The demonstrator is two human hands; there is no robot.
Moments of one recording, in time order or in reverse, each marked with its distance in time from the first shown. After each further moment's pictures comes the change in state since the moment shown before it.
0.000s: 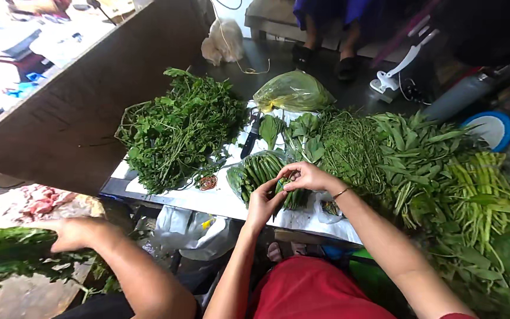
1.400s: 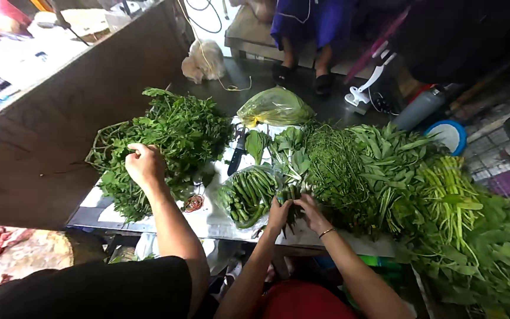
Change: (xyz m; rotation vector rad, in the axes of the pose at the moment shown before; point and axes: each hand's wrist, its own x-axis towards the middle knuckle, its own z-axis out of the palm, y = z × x) left_hand 0.039 -0.045 0.088 -0.288 -0.059 -0.524; right_hand -0.029 0.101 0.068 0.729 0.803 0.476
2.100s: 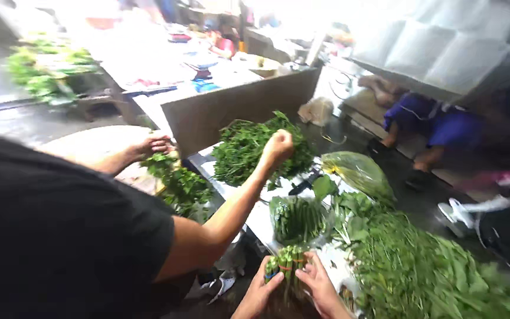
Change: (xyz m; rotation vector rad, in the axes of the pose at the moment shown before) left_hand -0.184 -0.048 -0.066 -0.335 0.343 0.348; right_hand -0.094 -0.014 0.050 -0.286 -0.736 -0.238
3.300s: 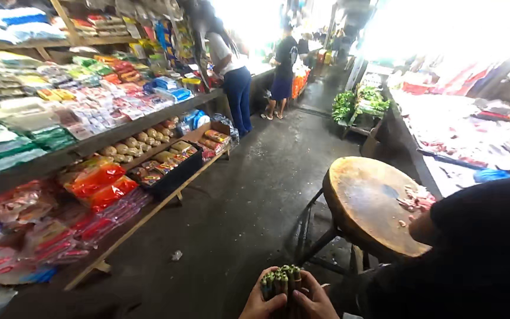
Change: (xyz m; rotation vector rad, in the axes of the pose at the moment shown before) left_hand -0.446 0.029 -0.397 -0.249 1.158 0.300; right_hand -0.113 0.091 0.620 -0.390 -1.306 0.038
